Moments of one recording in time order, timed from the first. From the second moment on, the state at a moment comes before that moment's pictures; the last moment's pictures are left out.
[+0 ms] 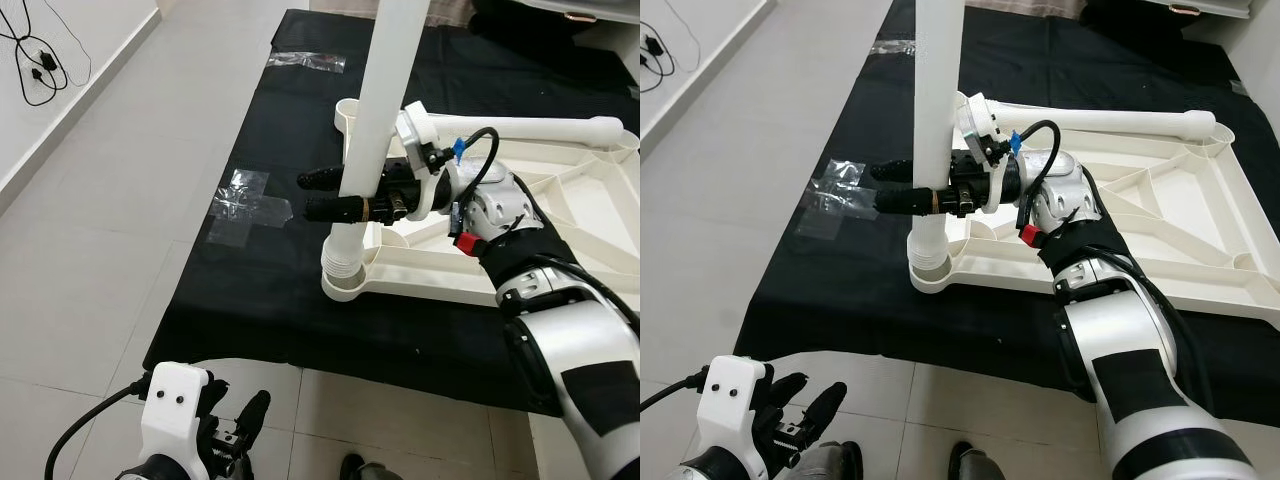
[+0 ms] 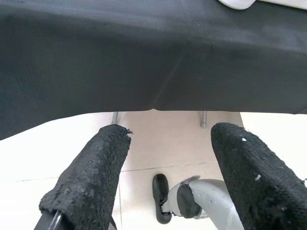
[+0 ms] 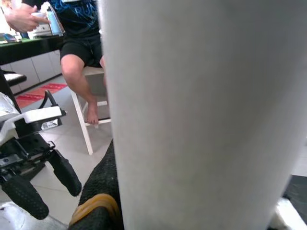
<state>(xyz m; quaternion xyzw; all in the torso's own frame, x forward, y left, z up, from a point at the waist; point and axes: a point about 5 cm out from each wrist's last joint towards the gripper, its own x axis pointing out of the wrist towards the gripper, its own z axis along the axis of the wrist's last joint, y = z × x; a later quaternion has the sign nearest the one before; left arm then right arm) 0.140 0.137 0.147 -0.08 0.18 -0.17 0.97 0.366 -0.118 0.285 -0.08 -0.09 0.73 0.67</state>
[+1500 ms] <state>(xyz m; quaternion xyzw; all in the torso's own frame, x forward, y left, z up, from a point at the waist) 0.144 0.144 0.150 -0.06 0.18 -0.18 0.96 0.359 -0.119 0.274 -0.10 -0.10 0.74 0.65</state>
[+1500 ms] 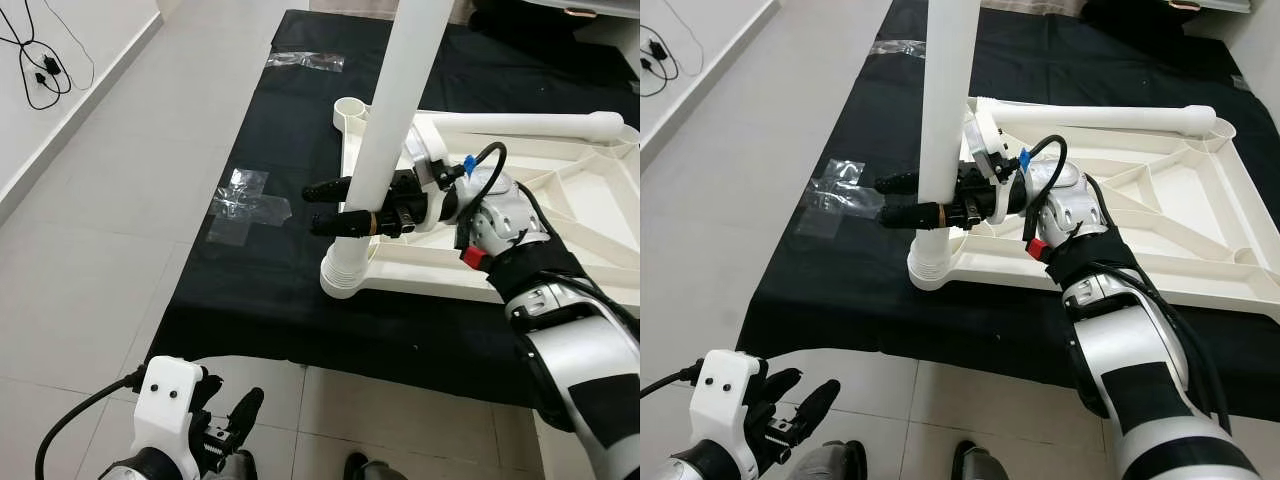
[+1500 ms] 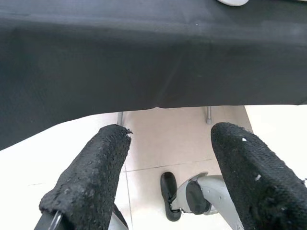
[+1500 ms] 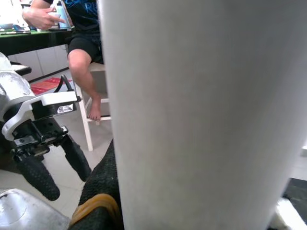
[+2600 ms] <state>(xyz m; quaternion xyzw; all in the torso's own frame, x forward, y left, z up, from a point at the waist) 0.149 0.128 0.148 -0.08 0.17 -0.19 0.96 0.382 -0.085 0.257 -0.12 -0.10 0.59 0.79</state>
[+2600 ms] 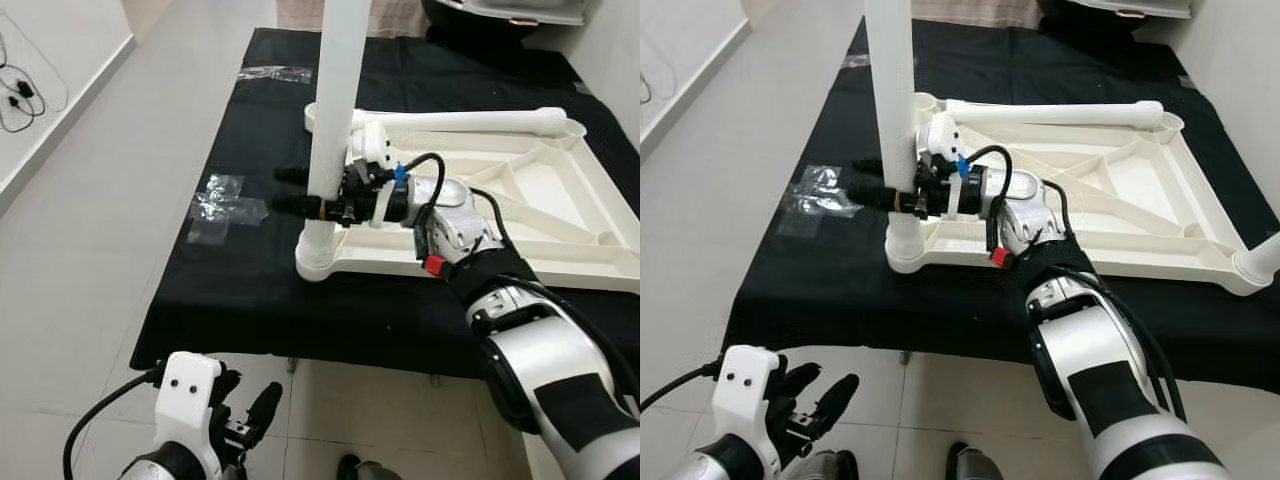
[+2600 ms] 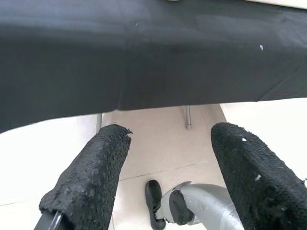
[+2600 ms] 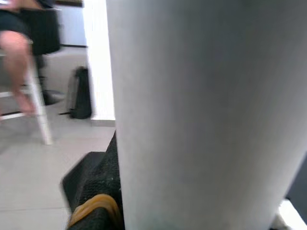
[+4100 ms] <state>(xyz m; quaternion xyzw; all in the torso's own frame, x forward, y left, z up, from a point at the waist) 0.157 0.120 0.147 -0.09 0.15 -0.19 0.97 0.397 -0.078 0.244 0.08 -0.09 -0.17 0.98</state>
